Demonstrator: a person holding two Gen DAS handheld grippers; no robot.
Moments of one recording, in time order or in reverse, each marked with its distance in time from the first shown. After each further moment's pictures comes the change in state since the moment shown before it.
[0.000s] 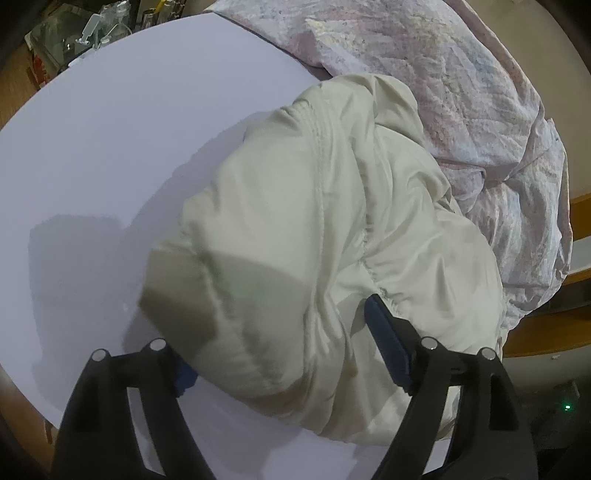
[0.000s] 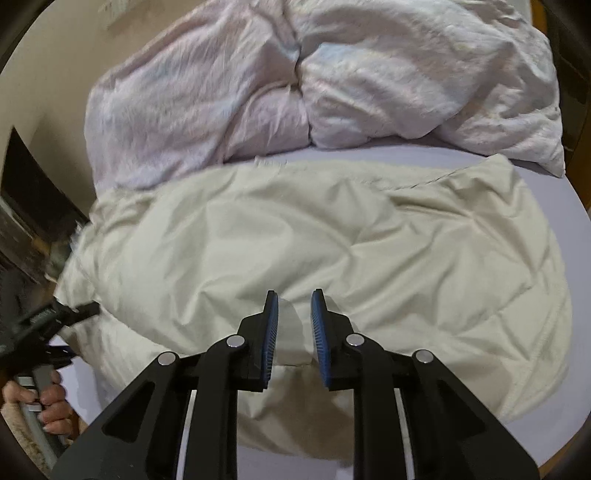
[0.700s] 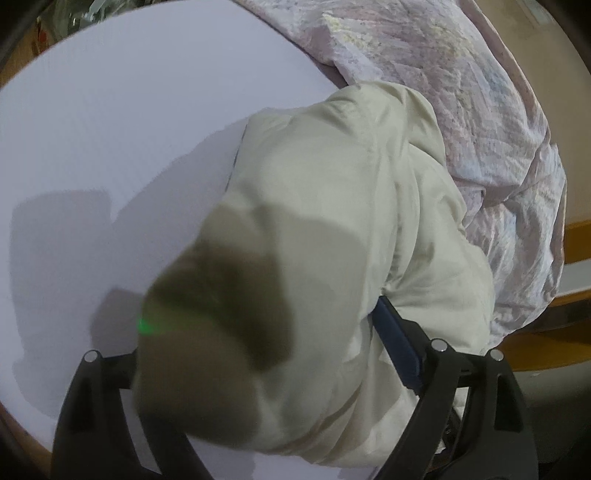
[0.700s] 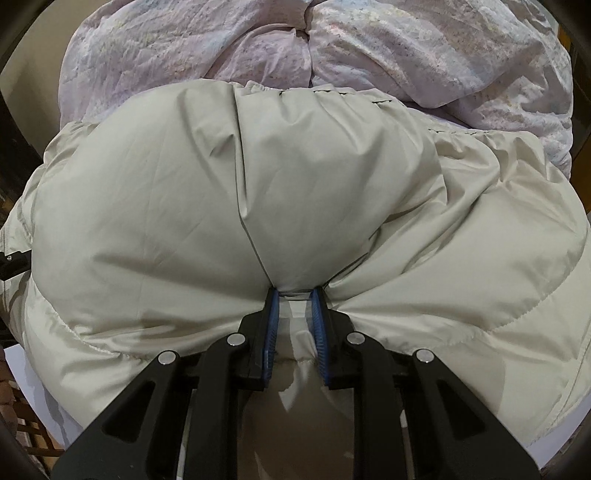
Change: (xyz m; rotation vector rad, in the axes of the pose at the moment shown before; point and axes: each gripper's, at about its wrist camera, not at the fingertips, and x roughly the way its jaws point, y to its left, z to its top) left arm 0.017 0.006 0.007 -0.091 0.008 -0.086; right arm 0.054 0.012 -0.015 -0.084 0.083 -0.116
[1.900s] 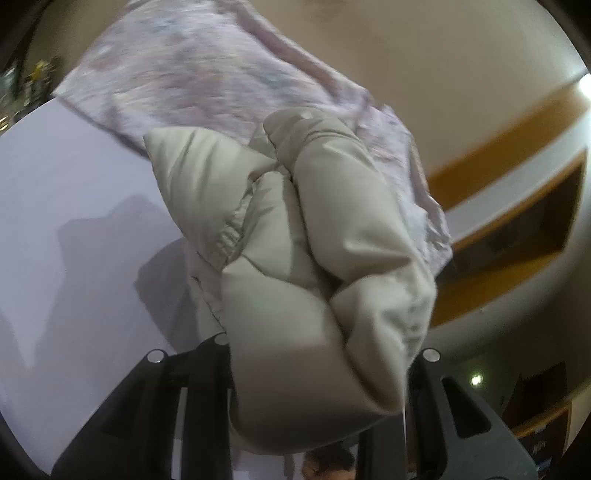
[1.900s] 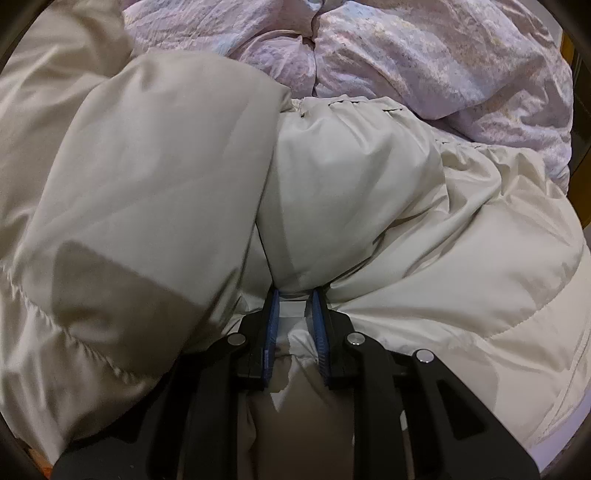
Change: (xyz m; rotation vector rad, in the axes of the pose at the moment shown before) left arm -0.082 -0.153 -0.041 0.369 -0.092 -0.382; right arm 0.000 -0.002 -0.003 -0.032 -0.037 -0.004
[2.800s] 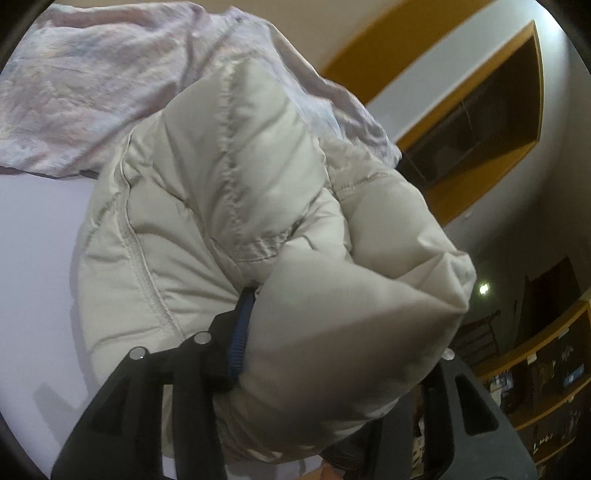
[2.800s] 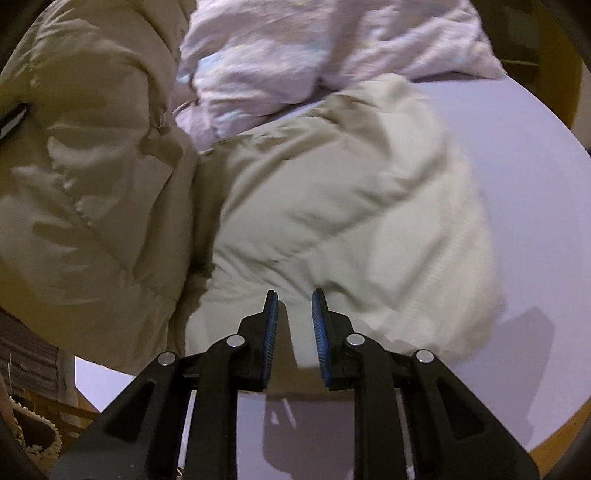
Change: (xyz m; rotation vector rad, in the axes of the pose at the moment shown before) left arm 0.111 -0.172 -0.086 0.301 0.203 -0.061; right arm -0.077 -0.173 -0.061 0.393 -0.036 0.213
